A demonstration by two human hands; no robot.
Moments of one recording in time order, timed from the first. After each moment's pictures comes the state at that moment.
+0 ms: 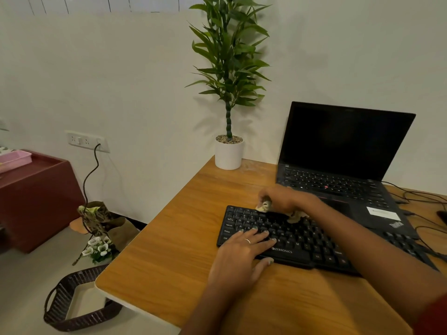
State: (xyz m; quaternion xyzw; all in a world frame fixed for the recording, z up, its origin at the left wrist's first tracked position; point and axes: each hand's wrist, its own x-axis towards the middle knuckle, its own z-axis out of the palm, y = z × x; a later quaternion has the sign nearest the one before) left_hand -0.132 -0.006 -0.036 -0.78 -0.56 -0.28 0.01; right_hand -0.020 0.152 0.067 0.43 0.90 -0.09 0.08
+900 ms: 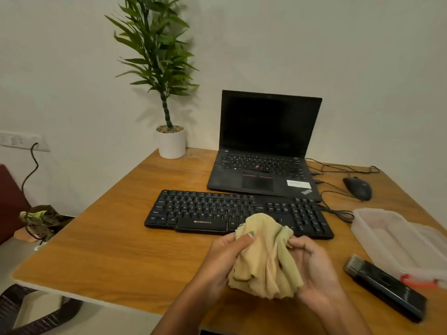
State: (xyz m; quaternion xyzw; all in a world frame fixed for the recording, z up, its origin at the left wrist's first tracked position) left_hand 0.016 -0.059 0.021 -0.34 -0.48 -0.48 -0.65; right_hand 0.173 -0.049 0.036 0.34 0.22 -0.79 -0.45
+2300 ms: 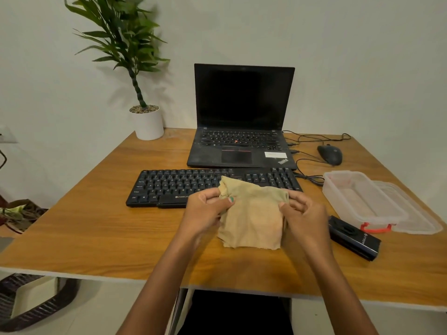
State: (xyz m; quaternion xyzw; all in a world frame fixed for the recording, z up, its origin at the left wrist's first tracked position) left_hand 0.020 -0.054 0.044 -0.43 -0.52 -0.50 -0.54; right_hand 0.202 -0.058 0.035 0.59 0.49 -0.35 -0.54
